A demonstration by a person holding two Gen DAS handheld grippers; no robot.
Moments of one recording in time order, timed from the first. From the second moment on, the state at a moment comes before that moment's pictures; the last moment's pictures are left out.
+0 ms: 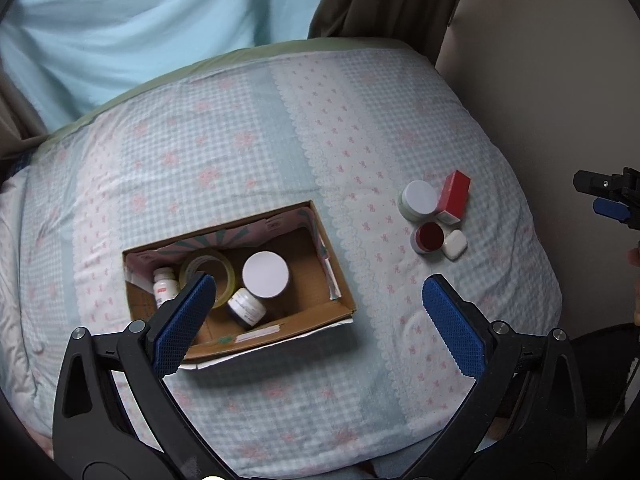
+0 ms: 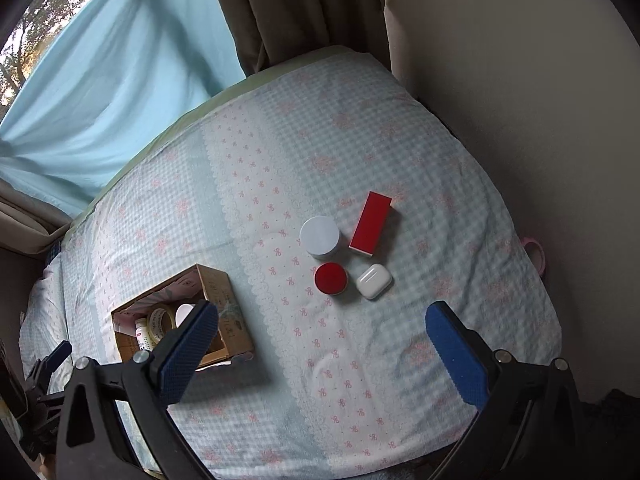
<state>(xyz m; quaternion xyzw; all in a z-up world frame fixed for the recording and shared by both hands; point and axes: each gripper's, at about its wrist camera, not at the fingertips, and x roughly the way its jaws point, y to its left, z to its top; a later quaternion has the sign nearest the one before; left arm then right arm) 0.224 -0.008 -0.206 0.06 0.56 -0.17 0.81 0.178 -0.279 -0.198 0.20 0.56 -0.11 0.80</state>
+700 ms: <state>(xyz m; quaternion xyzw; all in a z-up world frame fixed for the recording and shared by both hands) 0.305 -0.243 -0.385 0.20 0.64 -0.22 0.71 0.280 -0.417 -0.351 0.33 0.63 -0.12 0.69</state>
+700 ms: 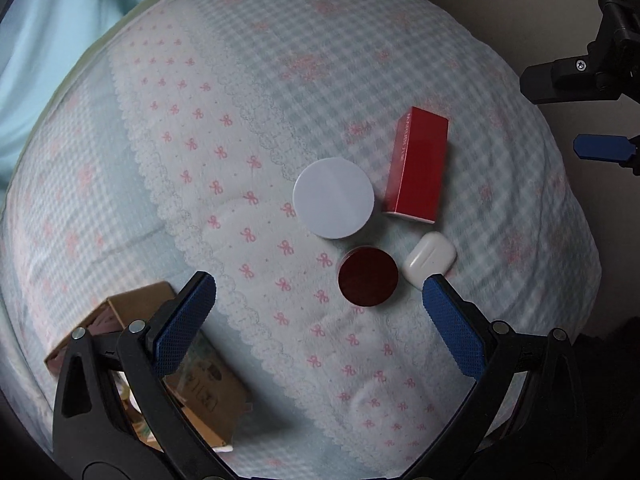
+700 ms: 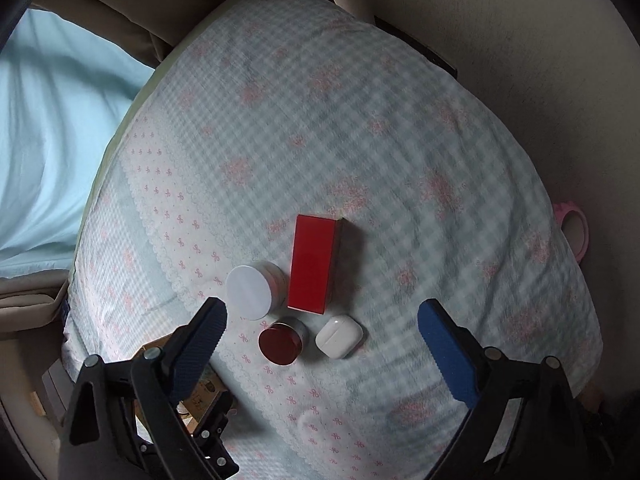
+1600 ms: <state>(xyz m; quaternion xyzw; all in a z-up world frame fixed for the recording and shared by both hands) 0.341 -0.277 -0.502 0.21 0.64 -0.27 0.68 0.321 -0.392 -0.501 0.42 0.66 -0.20 0.59</state>
